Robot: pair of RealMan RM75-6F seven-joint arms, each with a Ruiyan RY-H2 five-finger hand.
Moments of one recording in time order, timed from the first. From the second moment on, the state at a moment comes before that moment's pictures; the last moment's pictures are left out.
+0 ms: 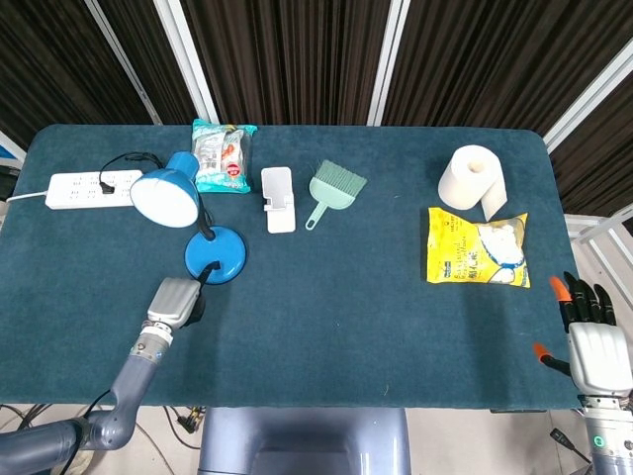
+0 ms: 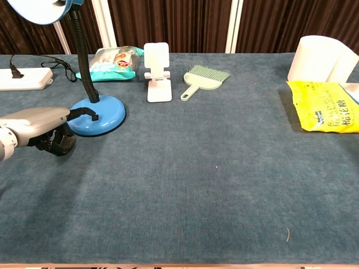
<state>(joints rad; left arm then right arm) -0.55 -1.62 -0.15 -1.41 1.04 0.96 0.45 0.07 -1.18 0.10 -1.60 -1.45 1.51 -0.14</state>
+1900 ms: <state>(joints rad) -0.59 -1.66 -0.03 -1.36 1.00 1.02 0.71 0.08 -1.19 0.11 -1.61 -1.45 1.52 -0.14</state>
